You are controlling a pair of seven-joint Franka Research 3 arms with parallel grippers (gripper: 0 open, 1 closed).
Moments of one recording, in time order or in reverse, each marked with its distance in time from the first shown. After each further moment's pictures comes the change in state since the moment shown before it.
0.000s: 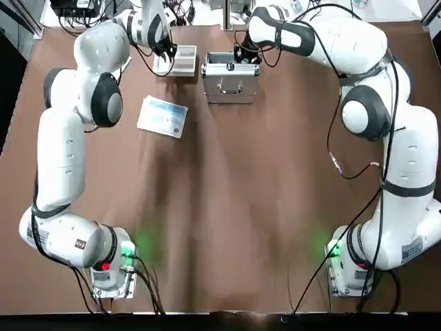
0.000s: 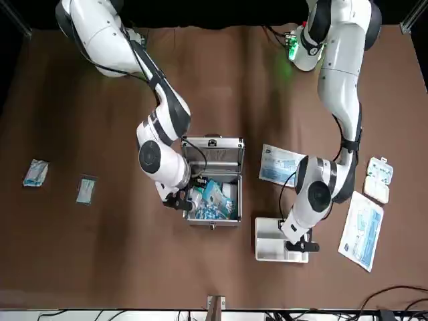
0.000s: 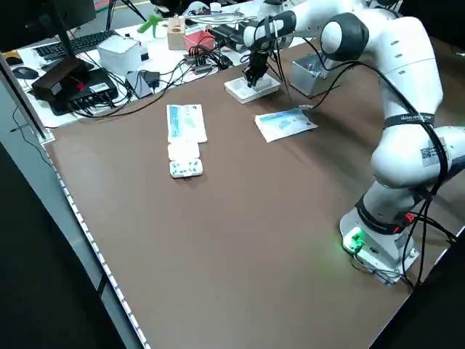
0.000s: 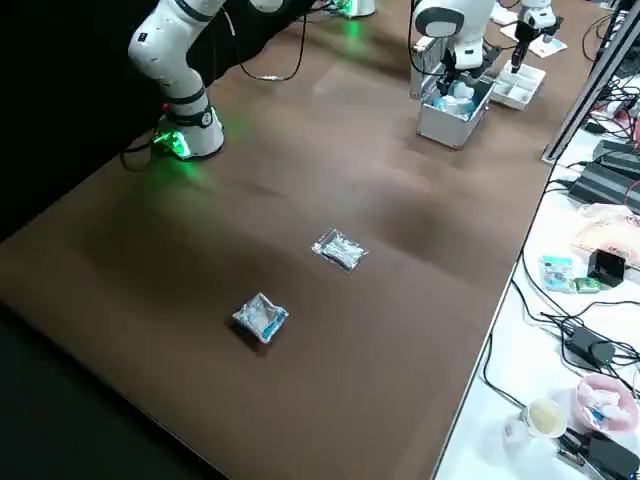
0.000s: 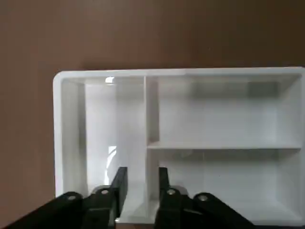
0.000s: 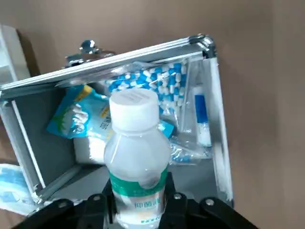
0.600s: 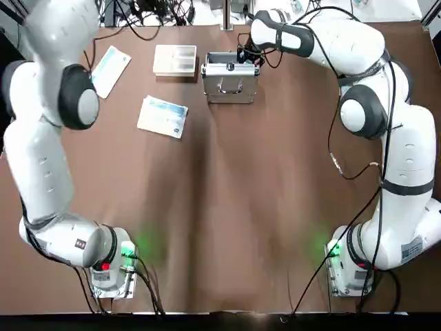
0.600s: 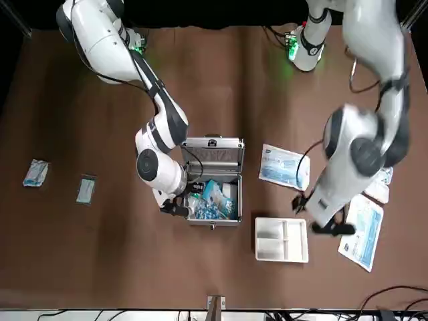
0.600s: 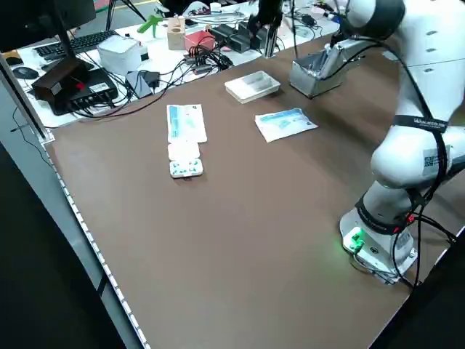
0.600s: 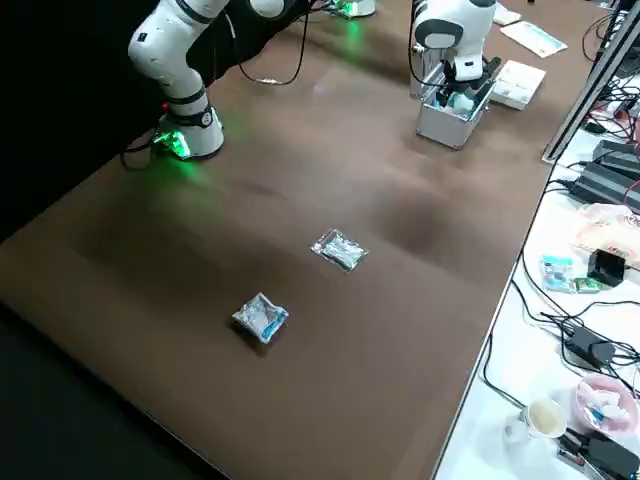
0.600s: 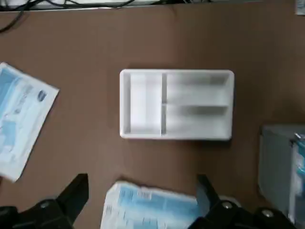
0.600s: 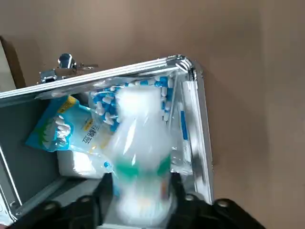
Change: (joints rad) left arm 0.001 -0.375 -0.002 0.034 0.000 -0.467 -0.002; right arm -0.009 0.022 -0.016 0.000 -0.001 0.018 -0.044
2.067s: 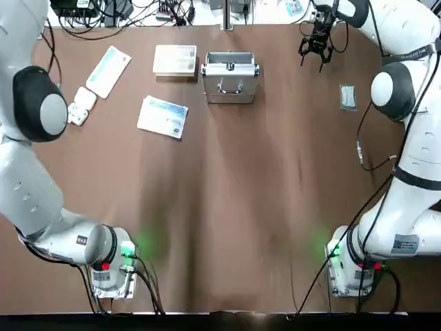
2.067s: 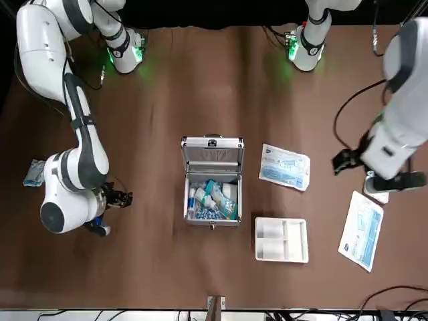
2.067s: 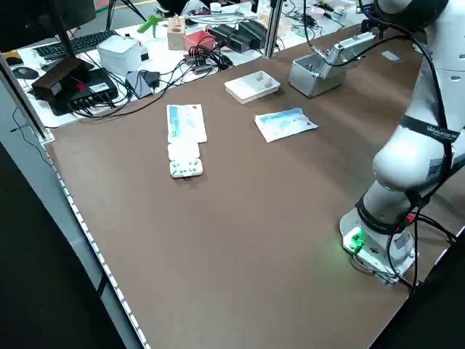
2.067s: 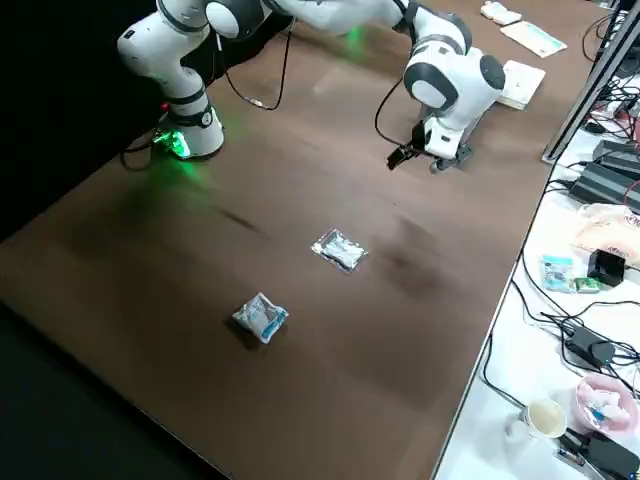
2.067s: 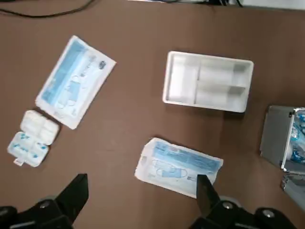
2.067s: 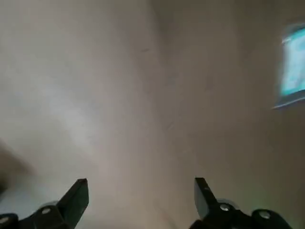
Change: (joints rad) left arm 0.109 -0.212 0.001 -0.032 -0.002 -0.195 0.007; right arm -0.376 -0.016 -0.045 0.060 -0.163 -0.562 -0.074
